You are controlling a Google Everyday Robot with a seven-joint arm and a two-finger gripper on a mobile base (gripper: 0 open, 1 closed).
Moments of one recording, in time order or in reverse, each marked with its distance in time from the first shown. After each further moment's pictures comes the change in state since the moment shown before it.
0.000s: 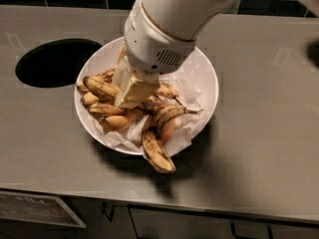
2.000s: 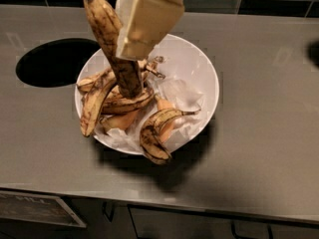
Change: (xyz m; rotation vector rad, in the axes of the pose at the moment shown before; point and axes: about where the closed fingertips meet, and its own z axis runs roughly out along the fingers) arm -0.043 0.007 -0.120 0.069 0.084 0.024
